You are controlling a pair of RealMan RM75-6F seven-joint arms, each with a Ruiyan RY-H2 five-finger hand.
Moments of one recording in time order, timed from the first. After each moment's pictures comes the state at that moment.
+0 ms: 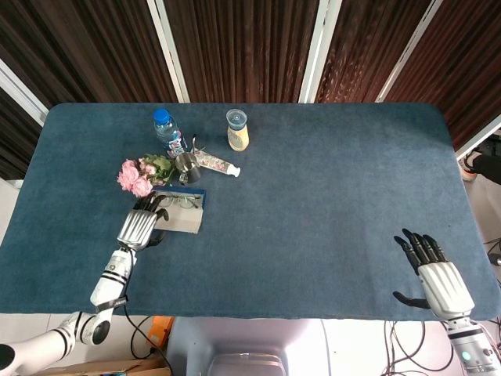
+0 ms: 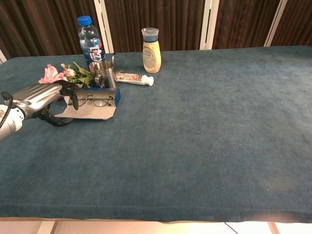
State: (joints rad) left arm -0.62 -1.72 -0.16 -1.00 1.30 1.02 0.10; right arm 0.11 -1.08 -0.03 -1.66 -1.60 1.40 -0.02
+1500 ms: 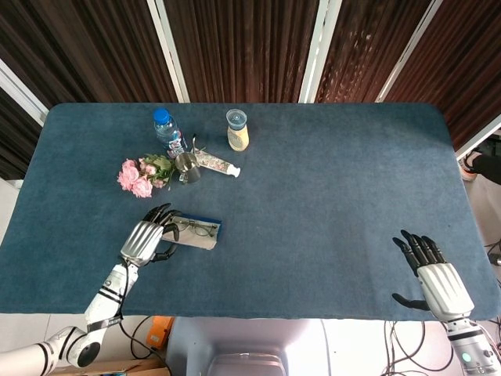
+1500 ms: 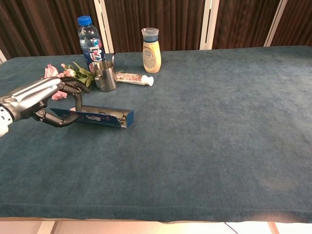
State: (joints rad) left arm -0.58 -1.56 -0.09 -1.33 1.40 1.12 -0.03; right arm 0.11 -1.08 -0.04 -1.67 -1.61 1.40 -0.02
